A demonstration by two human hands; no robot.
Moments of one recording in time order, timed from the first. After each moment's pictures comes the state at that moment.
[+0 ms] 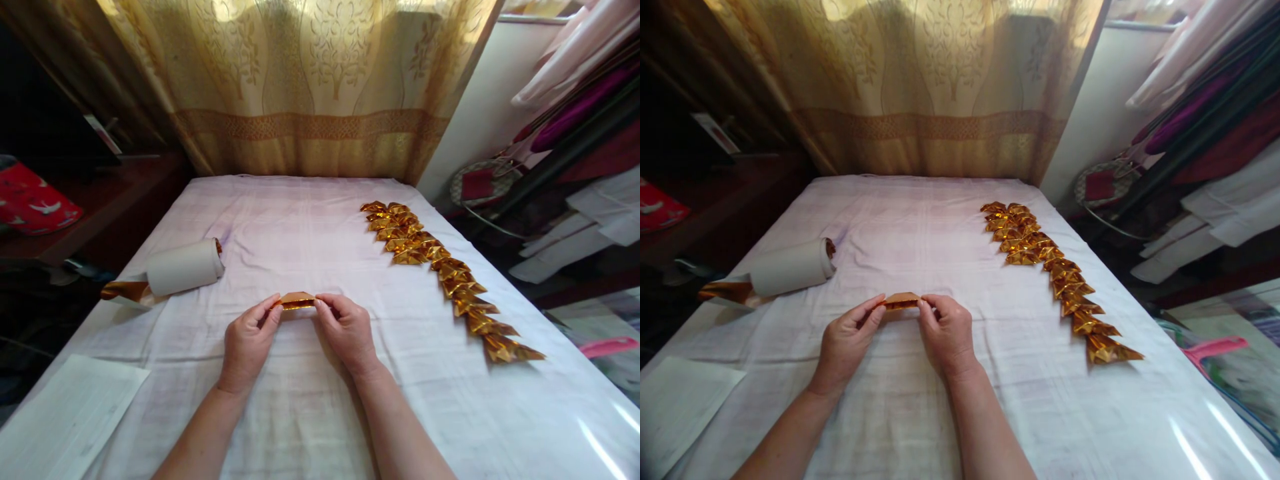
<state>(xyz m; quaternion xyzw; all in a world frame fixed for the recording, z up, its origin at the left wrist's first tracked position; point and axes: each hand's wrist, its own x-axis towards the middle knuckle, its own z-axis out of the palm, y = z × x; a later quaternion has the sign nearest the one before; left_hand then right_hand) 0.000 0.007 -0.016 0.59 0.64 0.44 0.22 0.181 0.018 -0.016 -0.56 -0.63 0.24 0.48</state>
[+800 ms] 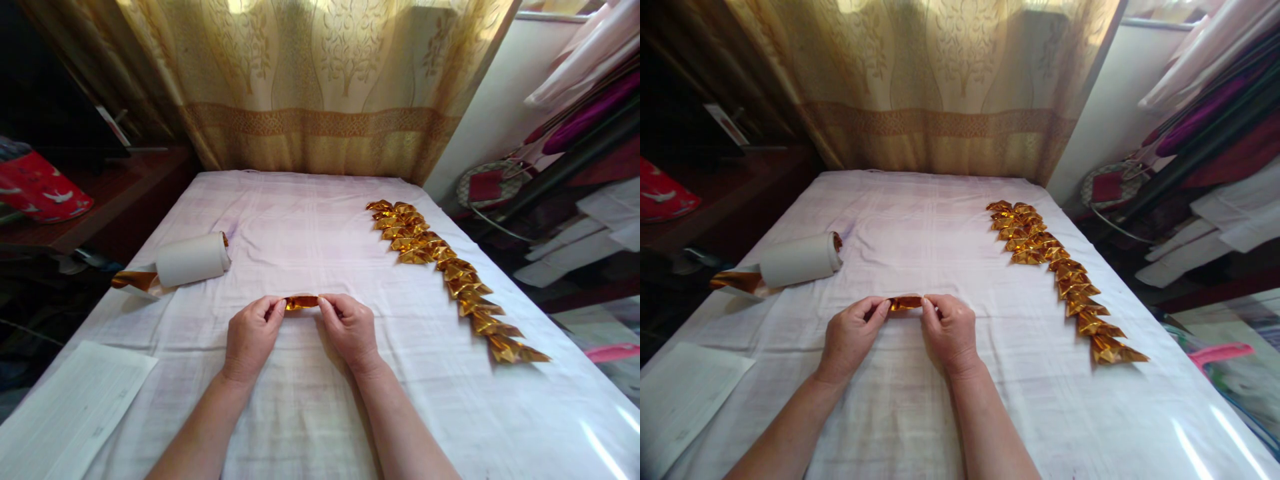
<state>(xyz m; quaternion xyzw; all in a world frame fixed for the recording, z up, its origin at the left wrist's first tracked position) -0.002 0.005 -0.004 0.65 0.67 0.33 0.13 0.180 0.014 -0.017 -0.55 -0.67 0.17 0.46</state>
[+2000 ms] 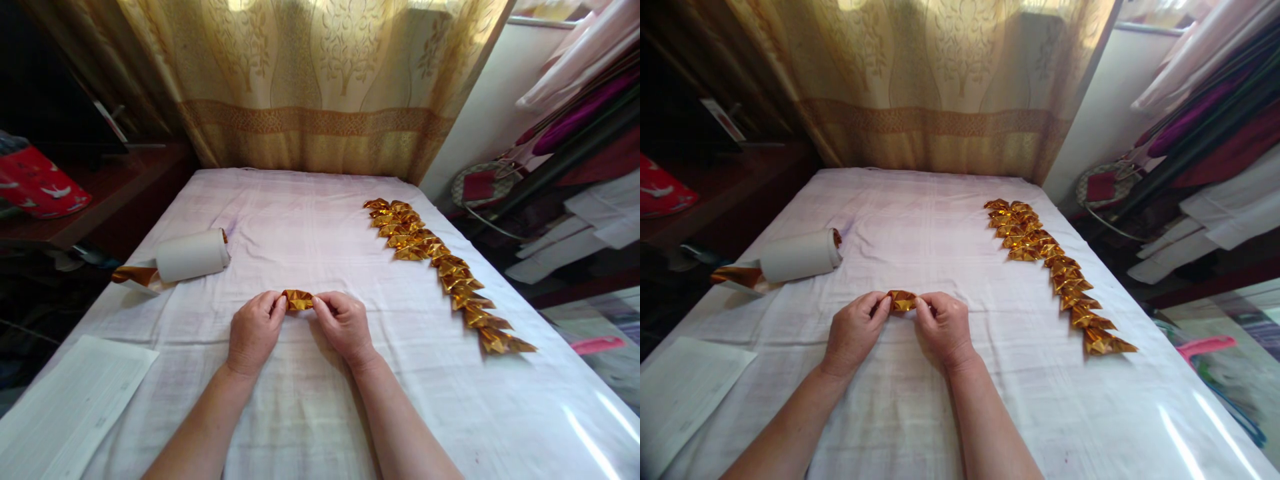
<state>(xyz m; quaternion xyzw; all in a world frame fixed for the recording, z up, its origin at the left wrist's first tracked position) -0.001 0.004 -0.008 0.71 0.64 0.29 0.07 0.174 0.011 -0.008 -0.53 -0.67 0.21 0.47</state>
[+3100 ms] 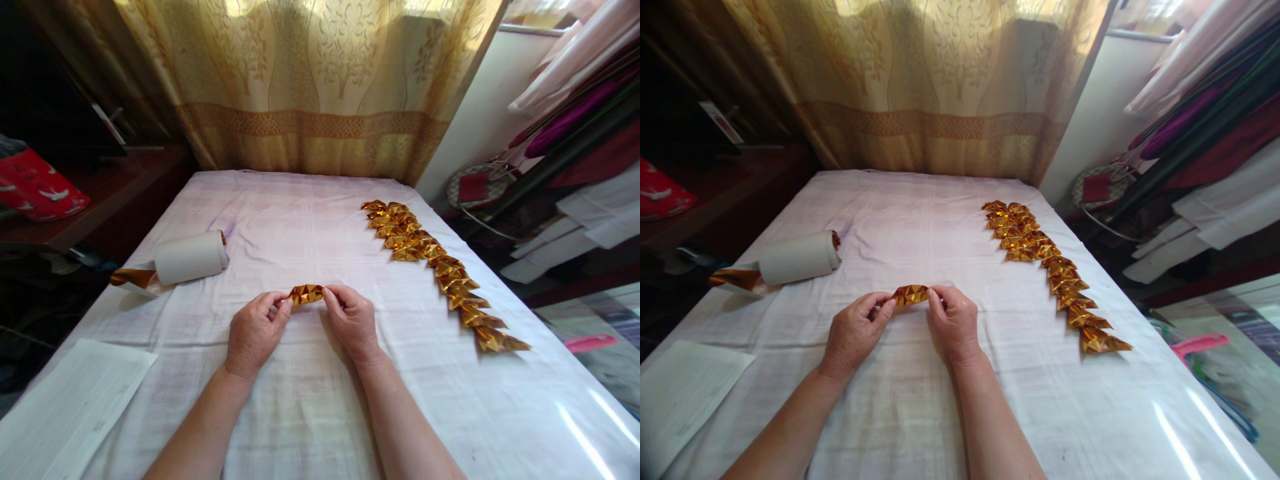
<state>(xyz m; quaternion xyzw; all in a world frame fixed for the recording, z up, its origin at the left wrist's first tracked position) 0.001 0.002 -0.003 0.69 0.62 0.35 0.13 0.189 0.020 -0.015 -0.57 -0.64 0.20 0.47</state>
